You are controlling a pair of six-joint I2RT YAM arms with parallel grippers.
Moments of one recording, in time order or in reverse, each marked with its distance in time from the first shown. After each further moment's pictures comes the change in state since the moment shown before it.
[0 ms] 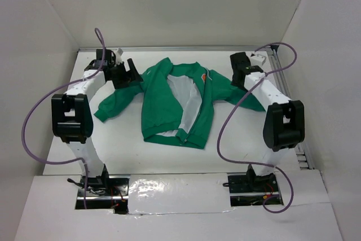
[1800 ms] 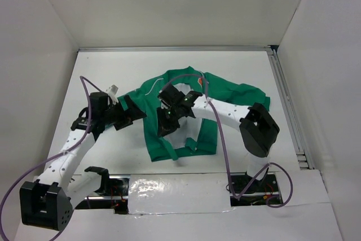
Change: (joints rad) left arm -0.148 -0.903 -0.752 -0.009 -0.010 -0.299; right arm 0.759 0.090 0.035 0.069 -1.072 0.148
